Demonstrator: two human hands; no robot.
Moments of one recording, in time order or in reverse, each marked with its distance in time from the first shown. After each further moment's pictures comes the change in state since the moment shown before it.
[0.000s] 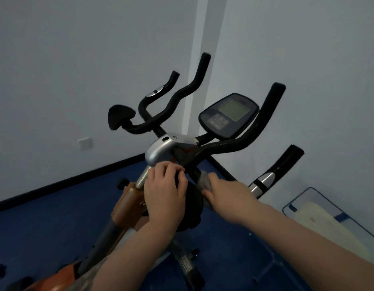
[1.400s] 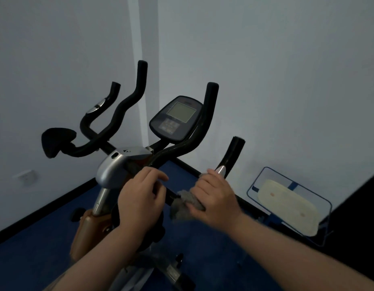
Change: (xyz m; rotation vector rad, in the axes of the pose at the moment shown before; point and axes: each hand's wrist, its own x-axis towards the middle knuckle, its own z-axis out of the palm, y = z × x) left_hand 0.028 0.023 0.008 -0.163 -0.231 0.397; right_hand -0.035 0.056 0.034 -0.098 0.839 -0.283
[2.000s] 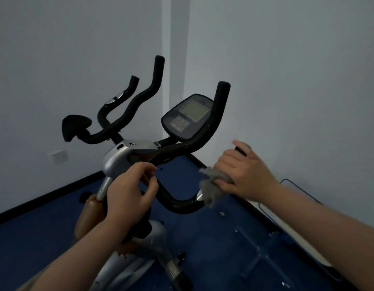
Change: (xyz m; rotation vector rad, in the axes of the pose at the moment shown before) left_hand -0.004 0.009 -0.001 -0.004 0.087 -0.143; right_hand 0.032 0.100 -0.044 -0.180 -0.142 -0.295
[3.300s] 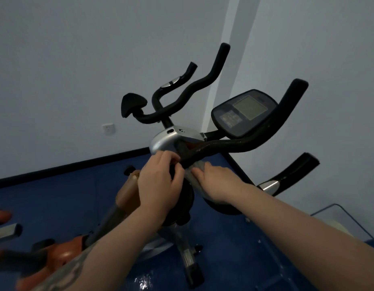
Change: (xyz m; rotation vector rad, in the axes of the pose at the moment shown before) left_hand -0.016 -0.015 -0.002 0.191 0.158 -0.326; right_hand 0.106 -0.104 0.035 0.294 -0.778 -0.035
